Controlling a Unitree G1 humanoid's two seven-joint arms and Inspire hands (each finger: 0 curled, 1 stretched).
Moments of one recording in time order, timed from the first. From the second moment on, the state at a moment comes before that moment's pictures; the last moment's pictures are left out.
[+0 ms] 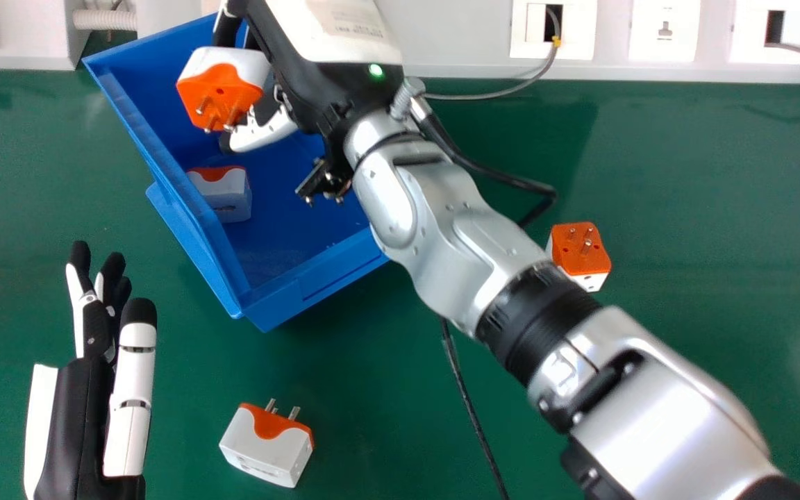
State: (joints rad) left arm 0.46 0.03 0.16 -0.21 -0.01 -0.41 -0.03; right arm -1.23 0.17 0.45 1.06 -0.73 0.01 -0.31
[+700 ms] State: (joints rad) left arm 0.47 0.02 0.15 -0.23 -0.01 -0.40 -0.03; right arm -1.32 0.17 0.53 1.25 -0.70 0.05 -0.28
